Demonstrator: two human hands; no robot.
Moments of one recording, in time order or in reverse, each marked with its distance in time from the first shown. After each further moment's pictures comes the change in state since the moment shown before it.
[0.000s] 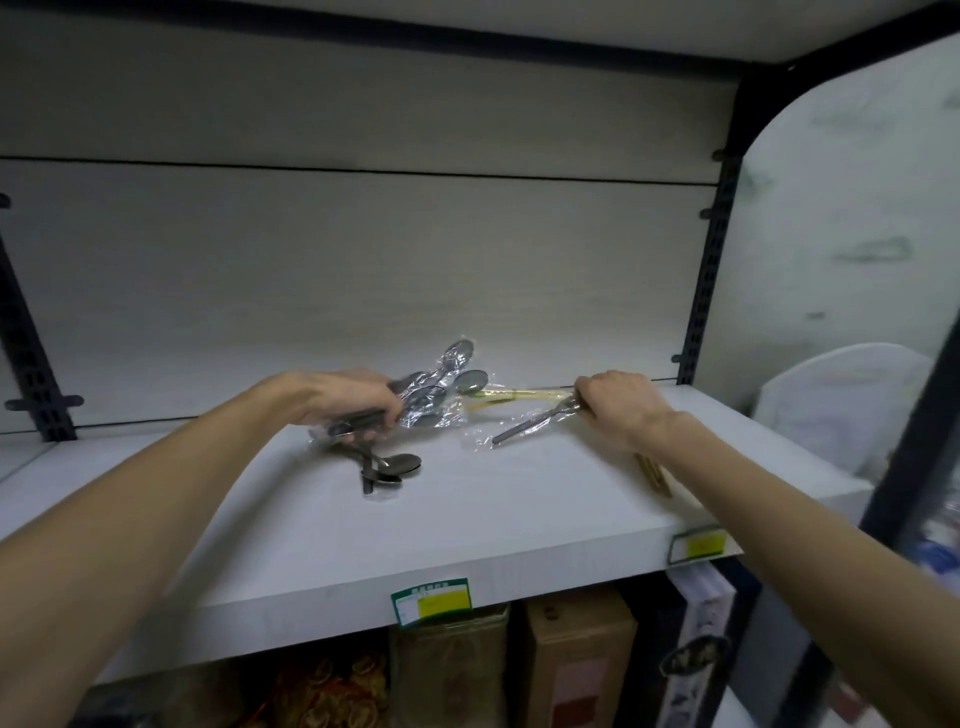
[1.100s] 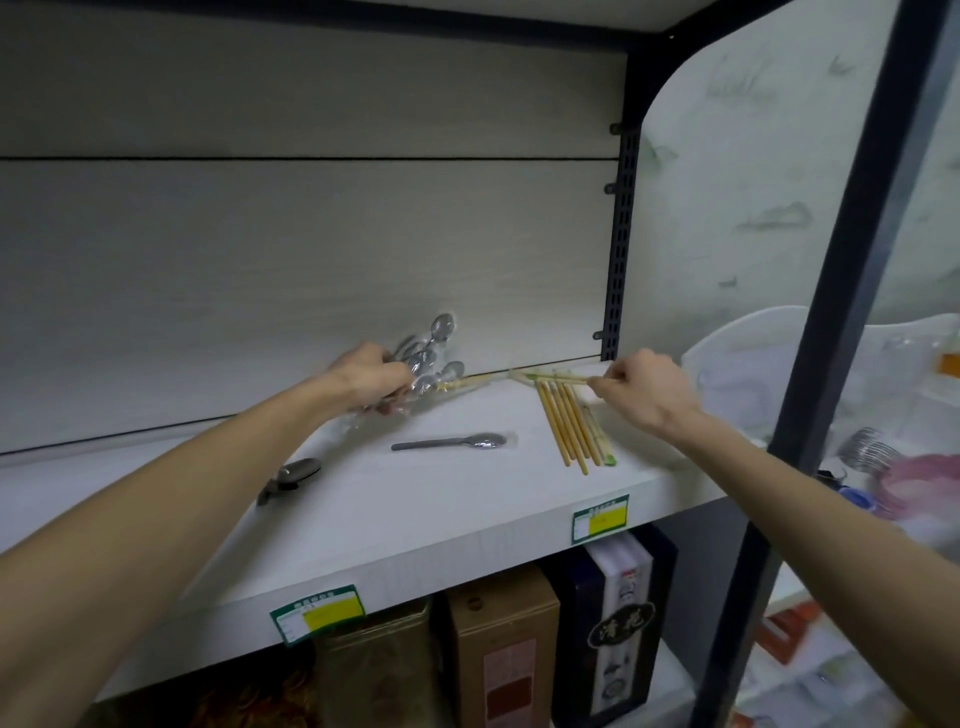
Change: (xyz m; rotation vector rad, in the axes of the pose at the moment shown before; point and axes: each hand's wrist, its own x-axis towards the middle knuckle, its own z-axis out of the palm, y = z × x) left_hand 0.063 0.083 0.071 0.049 0.343 0.081; right_hand -0.069 0.099 0.025 0.587 0.179 0.442
